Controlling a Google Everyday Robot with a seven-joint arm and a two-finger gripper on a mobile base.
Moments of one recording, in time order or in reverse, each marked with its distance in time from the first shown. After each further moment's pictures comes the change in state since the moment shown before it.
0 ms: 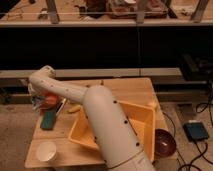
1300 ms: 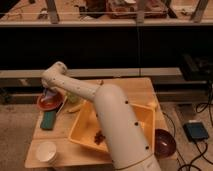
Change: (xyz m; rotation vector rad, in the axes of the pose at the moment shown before) arm 0.050 0.063 -0.026 -0.100 0.141 0.081
